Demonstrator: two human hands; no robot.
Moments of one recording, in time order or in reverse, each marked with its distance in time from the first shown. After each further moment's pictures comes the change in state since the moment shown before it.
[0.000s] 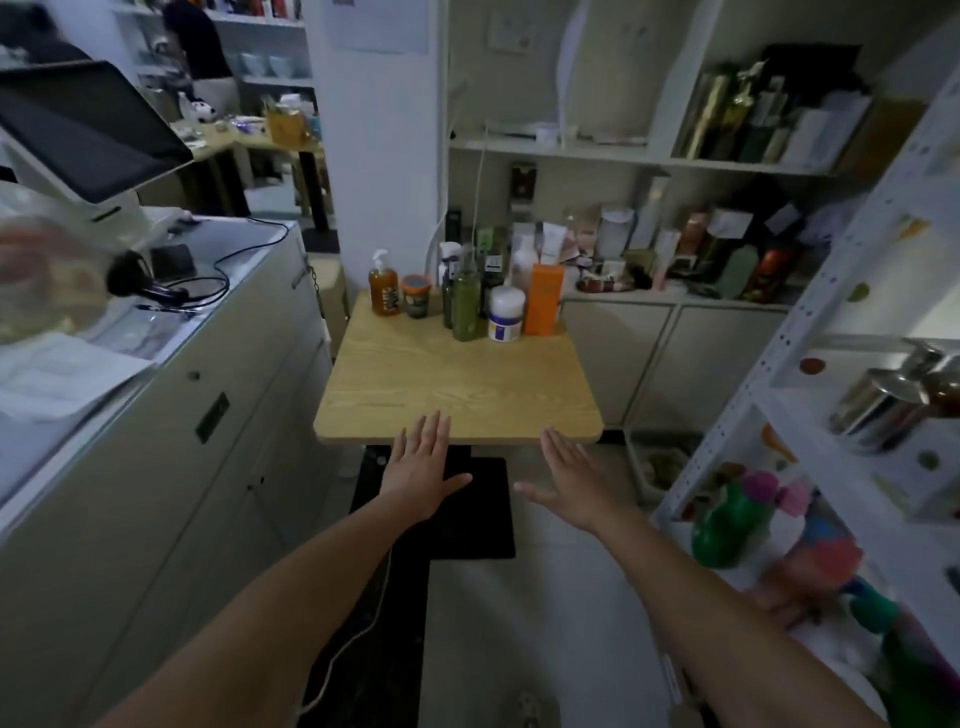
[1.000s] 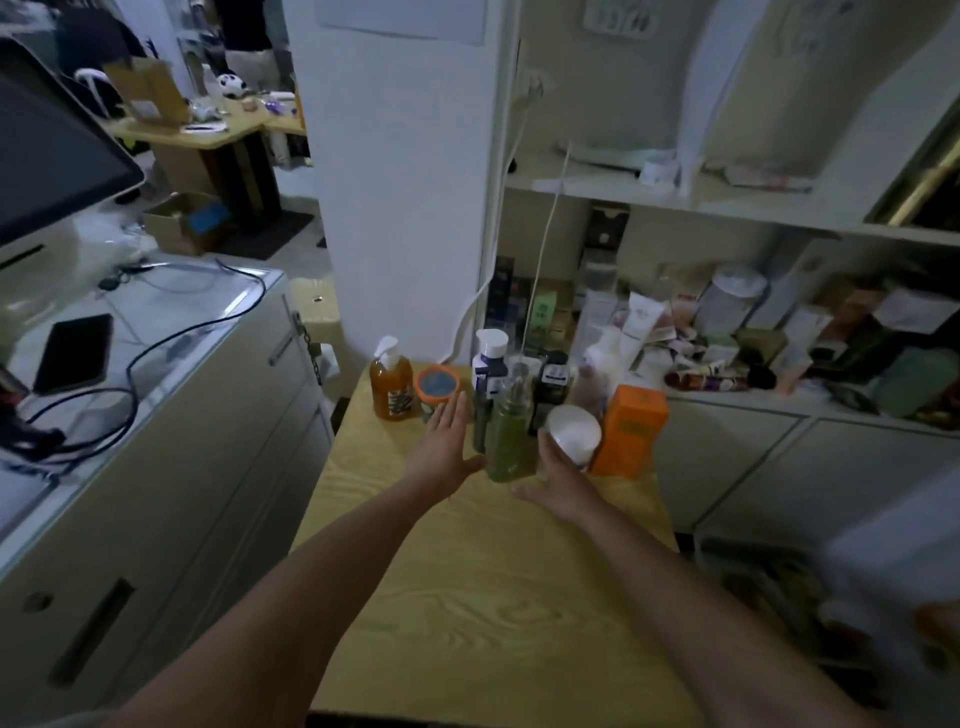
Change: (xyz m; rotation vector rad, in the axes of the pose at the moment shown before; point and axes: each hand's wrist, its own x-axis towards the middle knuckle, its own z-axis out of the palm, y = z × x) left_hand 0.424 -0.120 -0.065 -0.390 0.161 -0.106; right_hand 0.442 0.014 -0.109 0.324 -0.099 0.028
